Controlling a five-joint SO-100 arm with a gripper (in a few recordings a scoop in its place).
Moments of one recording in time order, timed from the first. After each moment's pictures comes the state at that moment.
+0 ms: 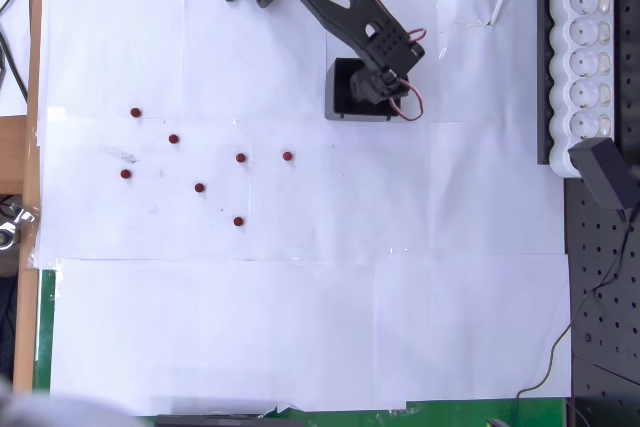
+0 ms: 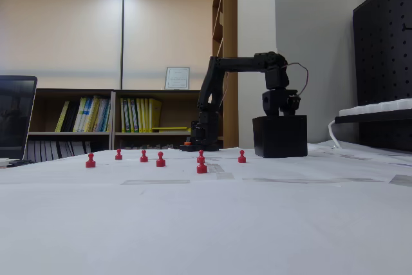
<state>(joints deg) -45.3 102.3 102.4 79.0 -121.1</state>
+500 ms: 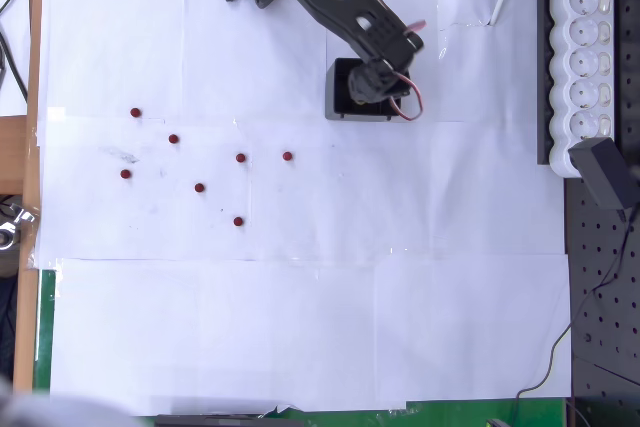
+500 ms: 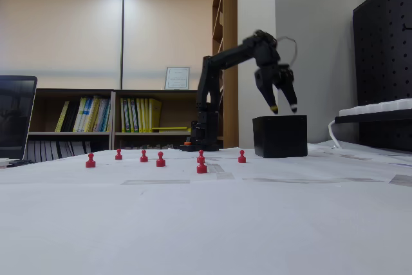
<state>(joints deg) -33.5 77.9 100.6 89.0 -112.4</state>
